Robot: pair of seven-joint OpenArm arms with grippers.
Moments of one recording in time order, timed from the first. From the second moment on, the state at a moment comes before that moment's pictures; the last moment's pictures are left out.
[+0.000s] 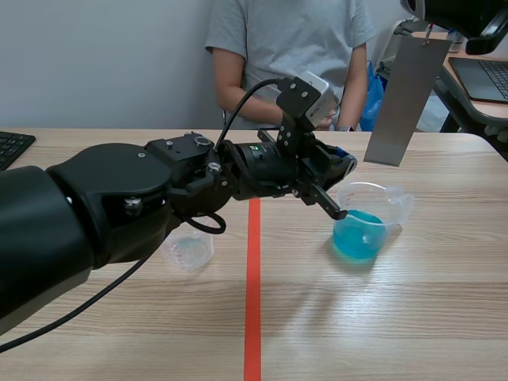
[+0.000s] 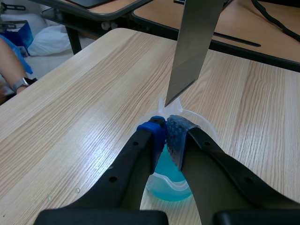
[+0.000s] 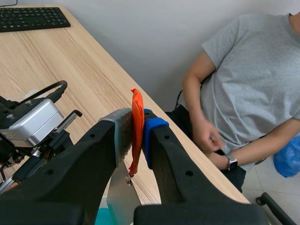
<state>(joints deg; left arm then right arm) -31.2 -5.1 51.1 54.6 -21.1 -26.0 -8.4 10.4 40.3 4.7 102.7 41.5 45.4 -24.9</state>
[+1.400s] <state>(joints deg) -10.9 -39.4 35.6 88.9 -31.4 -26.0 -8.0 10.4 40.3 4.7 102.7 41.5 45.4 -24.9</state>
